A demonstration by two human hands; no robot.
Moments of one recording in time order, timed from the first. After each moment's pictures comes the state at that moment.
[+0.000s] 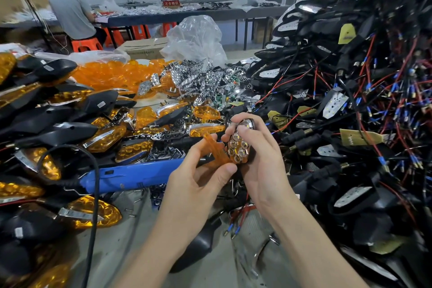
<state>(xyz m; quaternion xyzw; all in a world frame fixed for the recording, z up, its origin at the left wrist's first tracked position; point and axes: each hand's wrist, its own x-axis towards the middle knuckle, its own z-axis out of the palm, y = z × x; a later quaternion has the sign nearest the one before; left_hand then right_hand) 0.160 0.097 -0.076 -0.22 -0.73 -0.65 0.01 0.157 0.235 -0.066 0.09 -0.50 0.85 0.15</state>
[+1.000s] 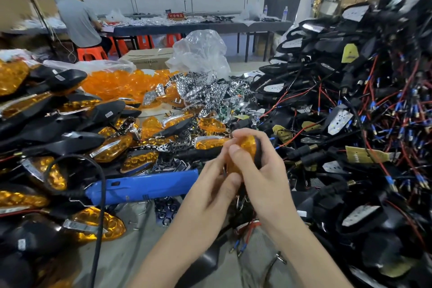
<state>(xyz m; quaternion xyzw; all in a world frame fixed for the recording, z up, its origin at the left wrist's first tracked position) 0.156 0.099 -0.070 -0.29 -0.74 -0.61 -0.02 0.164 0.223 -0.058 0.08 -0.63 0.73 0.25</state>
